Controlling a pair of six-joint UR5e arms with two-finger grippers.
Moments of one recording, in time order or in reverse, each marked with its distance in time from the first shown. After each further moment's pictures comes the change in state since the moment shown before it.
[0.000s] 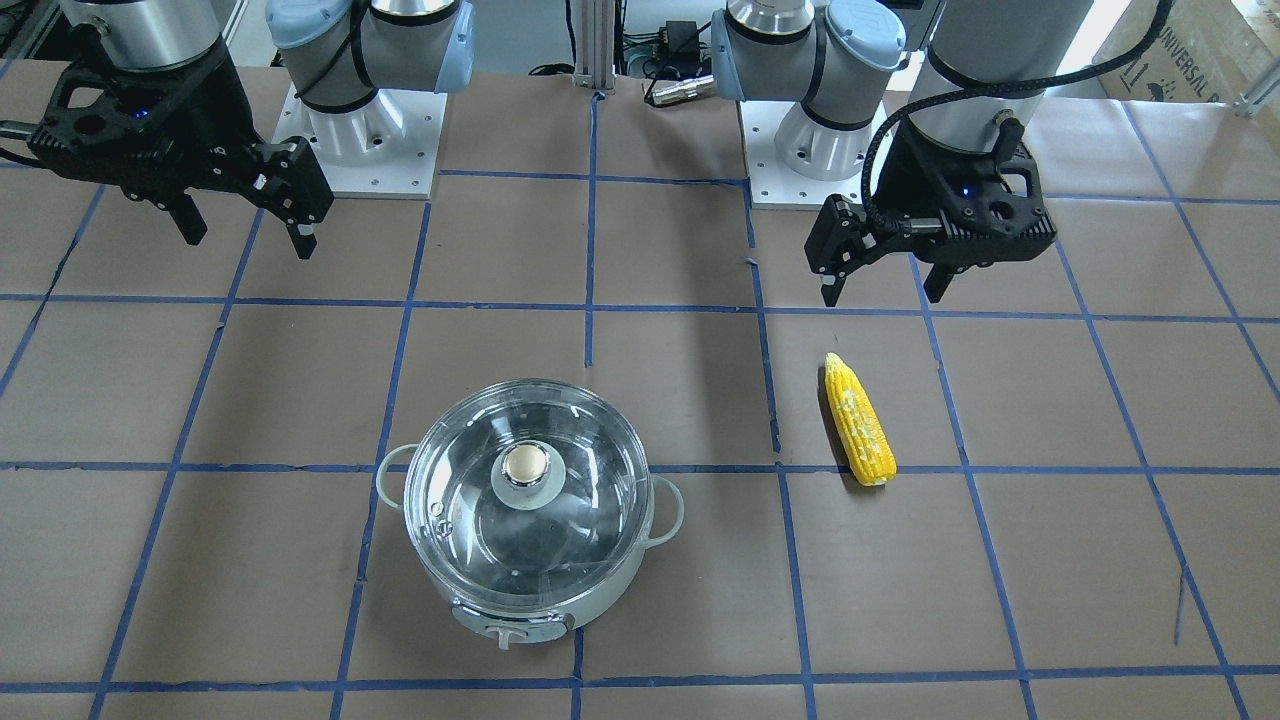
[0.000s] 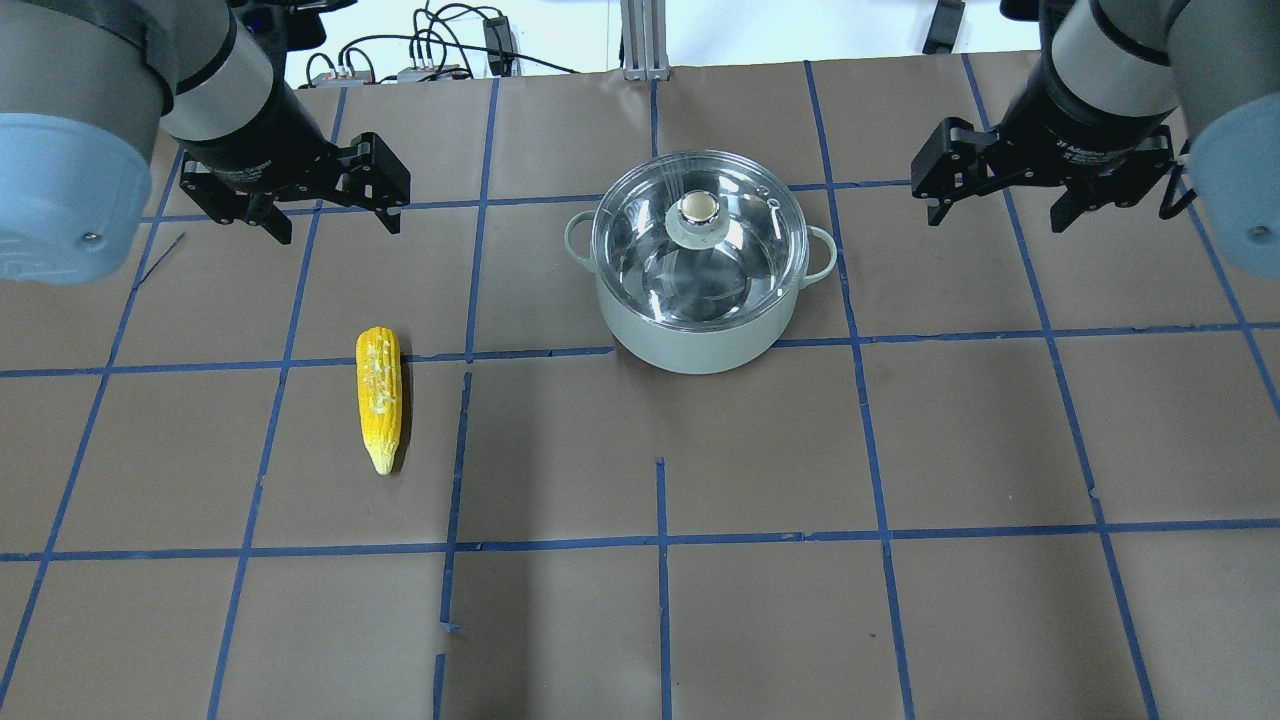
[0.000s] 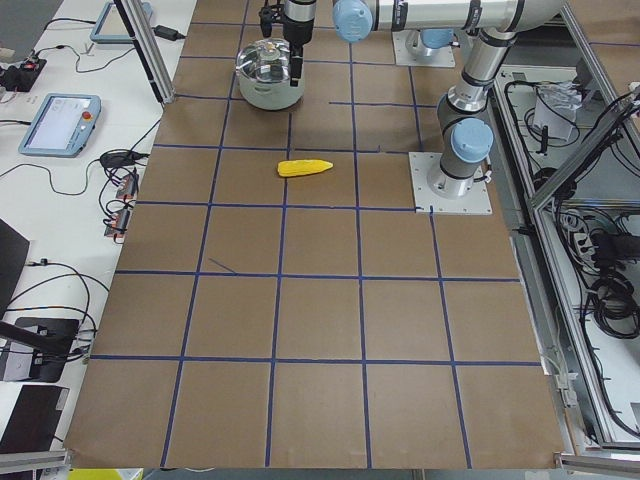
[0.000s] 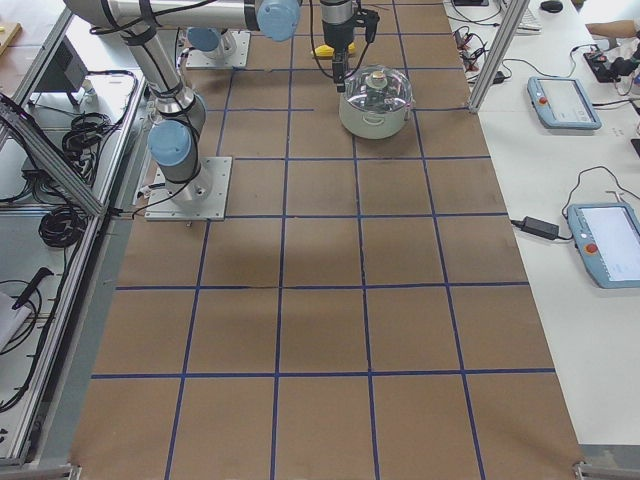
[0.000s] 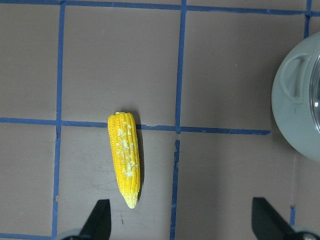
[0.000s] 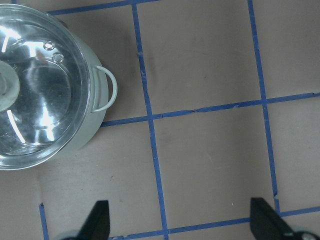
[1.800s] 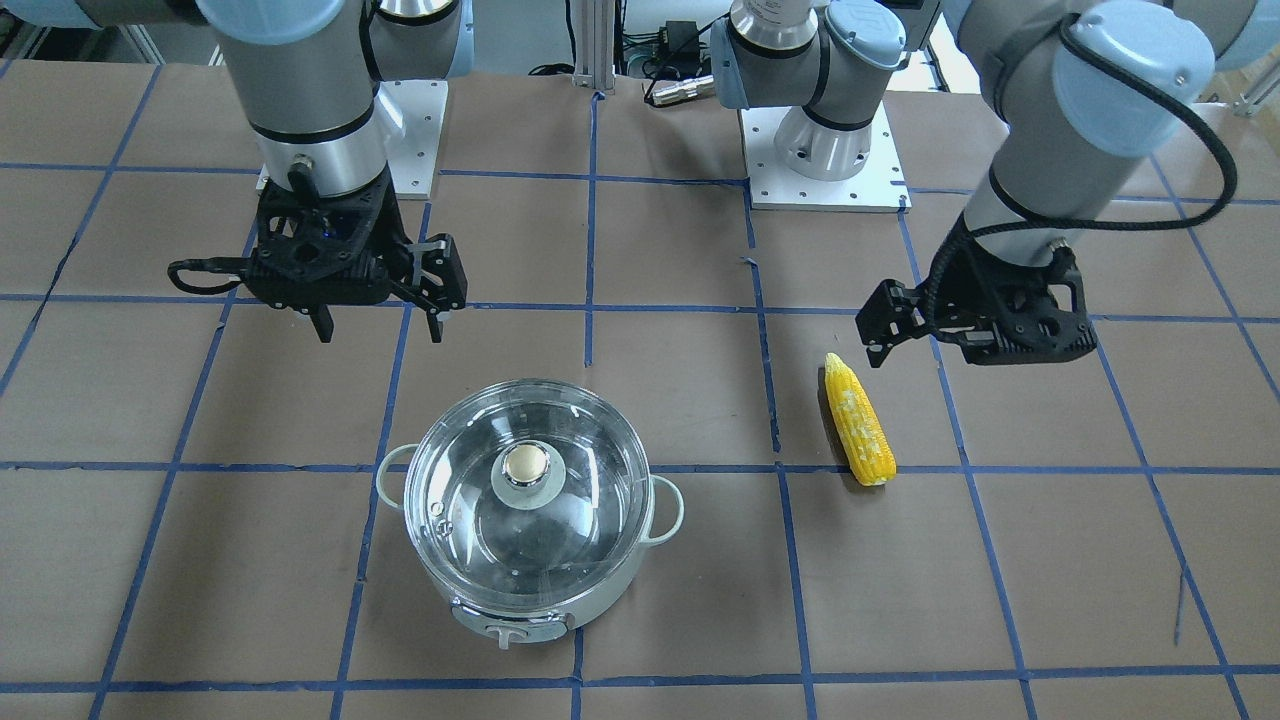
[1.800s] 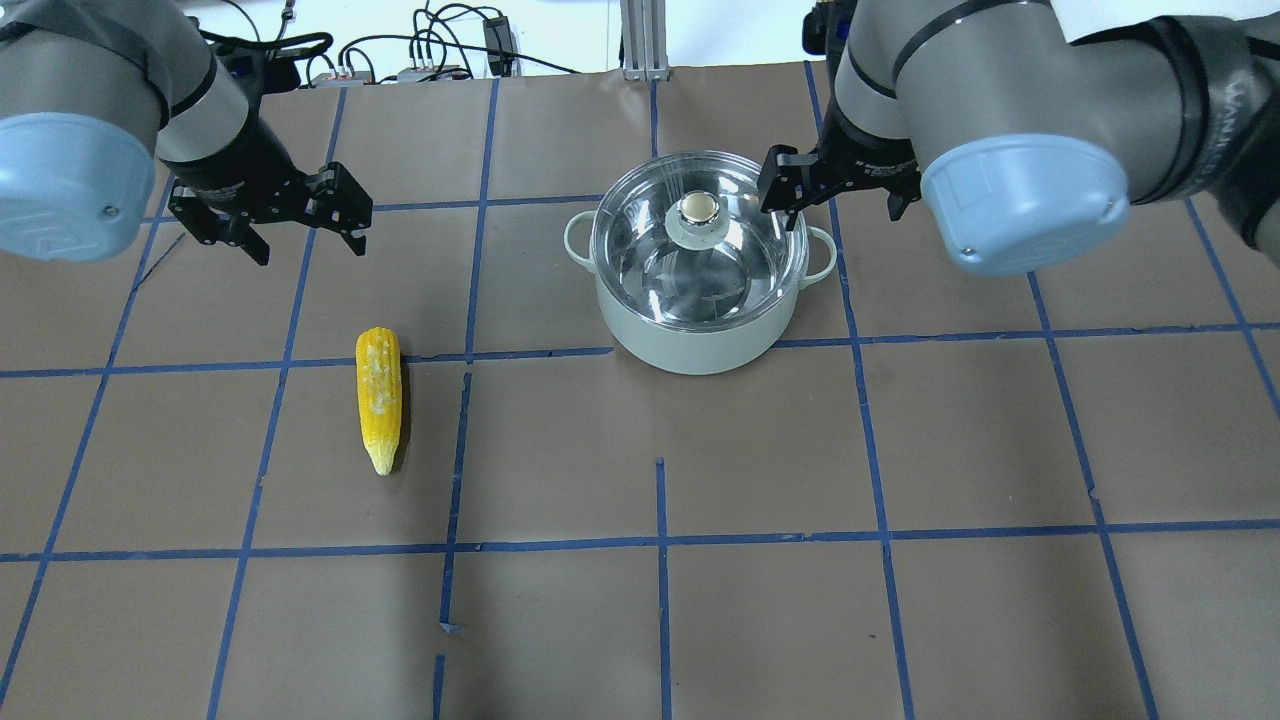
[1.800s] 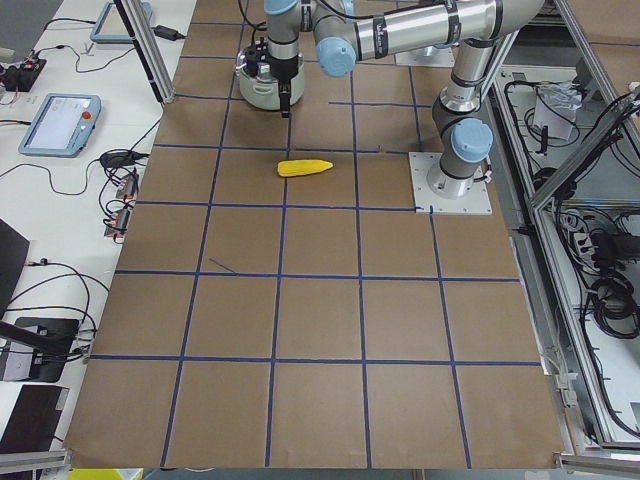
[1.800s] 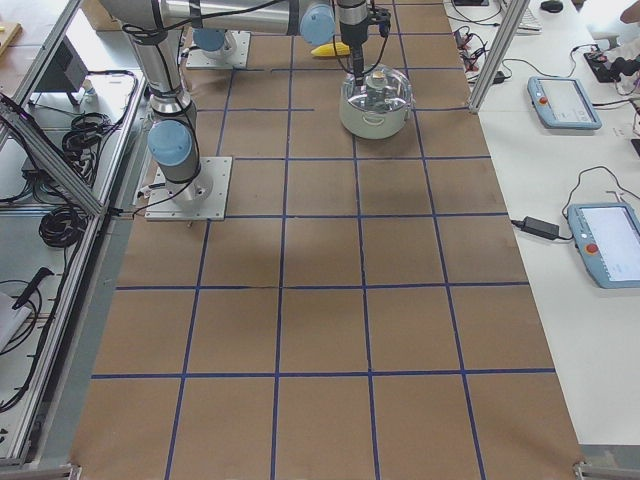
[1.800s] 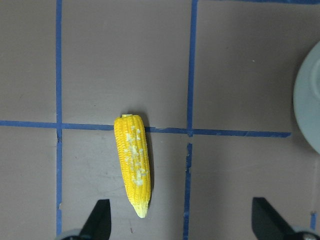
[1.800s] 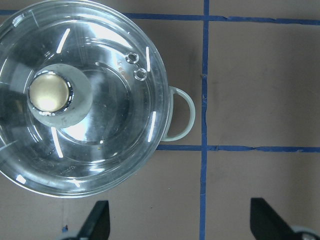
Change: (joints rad) left arm 0.146 -0.113 -0.046 0.041 -0.012 0.132; right arm 0.212 0.188 -0.035 -0.152 -0.040 0.034
